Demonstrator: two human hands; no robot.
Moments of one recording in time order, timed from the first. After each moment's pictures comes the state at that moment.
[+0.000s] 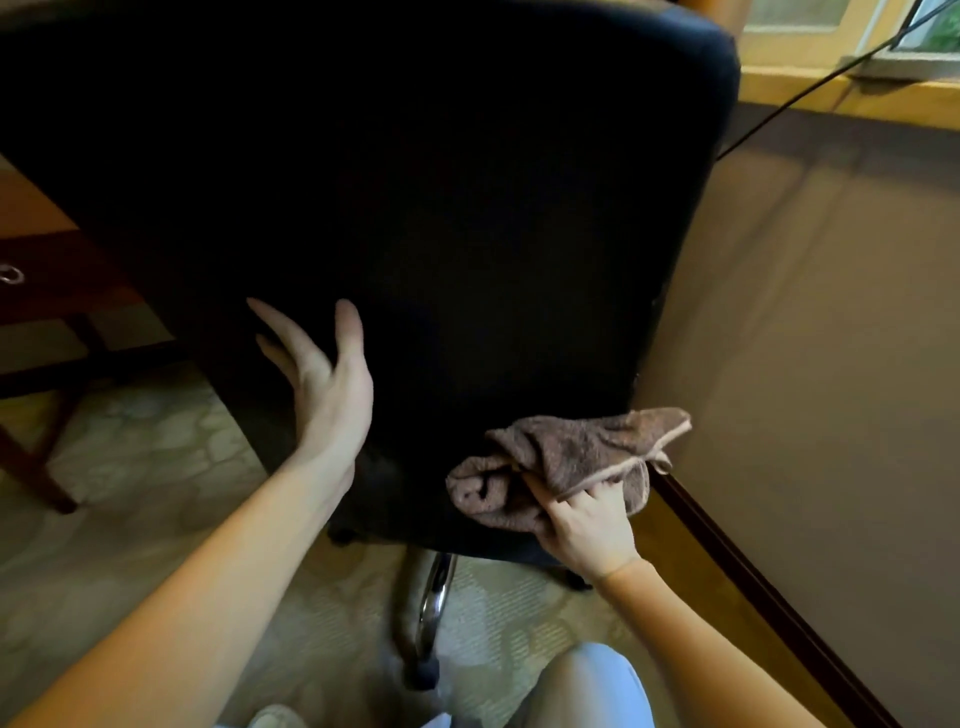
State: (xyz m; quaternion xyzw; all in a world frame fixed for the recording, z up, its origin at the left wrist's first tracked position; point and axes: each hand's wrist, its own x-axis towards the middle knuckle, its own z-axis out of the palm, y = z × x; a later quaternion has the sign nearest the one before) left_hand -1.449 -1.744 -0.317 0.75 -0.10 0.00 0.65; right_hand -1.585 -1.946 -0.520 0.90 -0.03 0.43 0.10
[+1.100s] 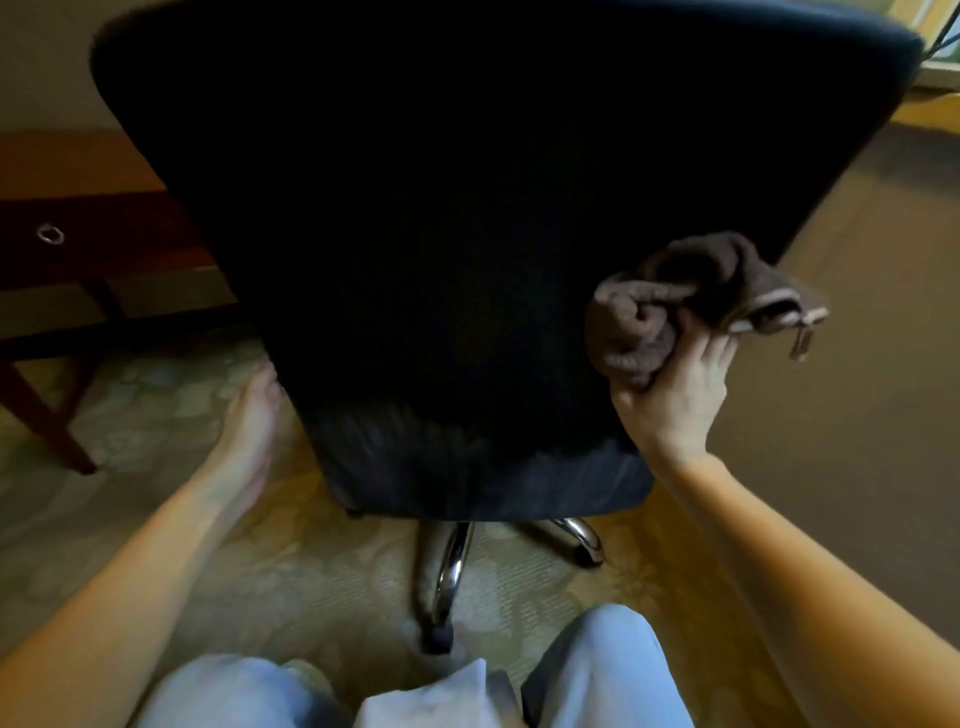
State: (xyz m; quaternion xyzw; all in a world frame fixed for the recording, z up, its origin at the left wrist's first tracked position) left_hand -1.356 -1.612 -0.395 0.71 -0.06 -0.11 0.69; right_hand -1.573 -1.927 -0.375 0.79 -0.27 0.53 -0.14
